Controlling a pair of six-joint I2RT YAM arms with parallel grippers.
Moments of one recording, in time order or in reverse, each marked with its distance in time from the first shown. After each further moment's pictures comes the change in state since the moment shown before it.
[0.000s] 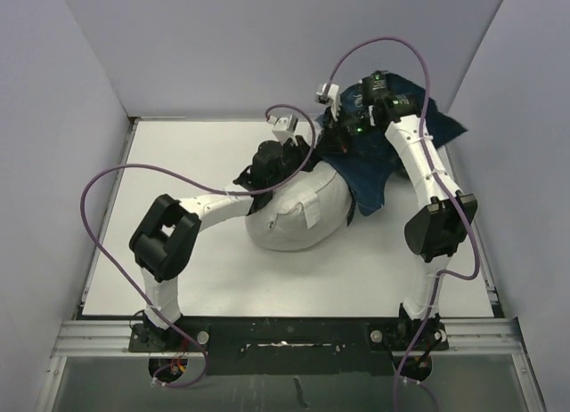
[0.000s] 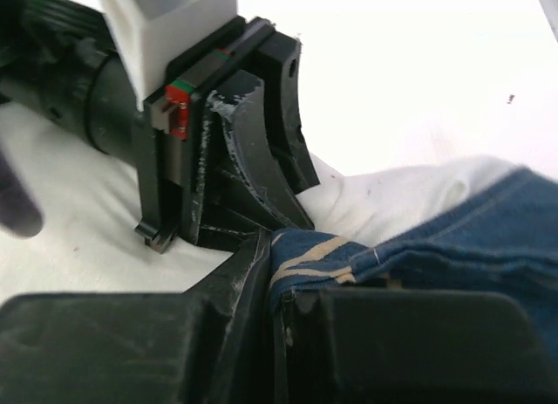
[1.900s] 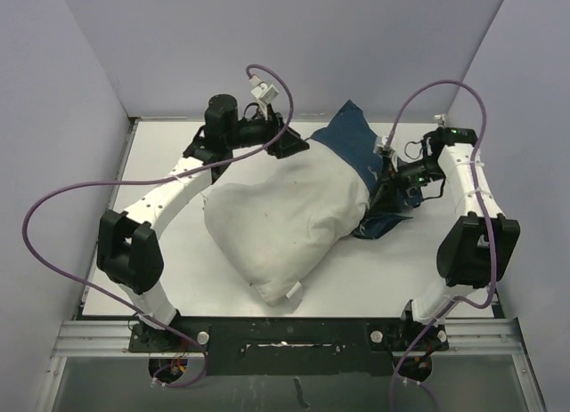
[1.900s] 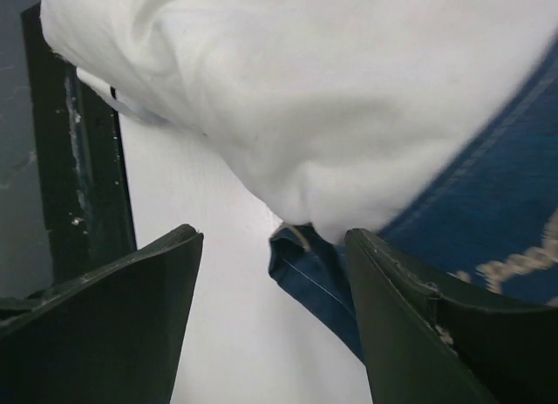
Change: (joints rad) left arm 0.253 -0.216 0.131 -0.357 0.668 0.232; right arm -0.310 -0.218 -0.512 -0.461 -0.099 -0.639
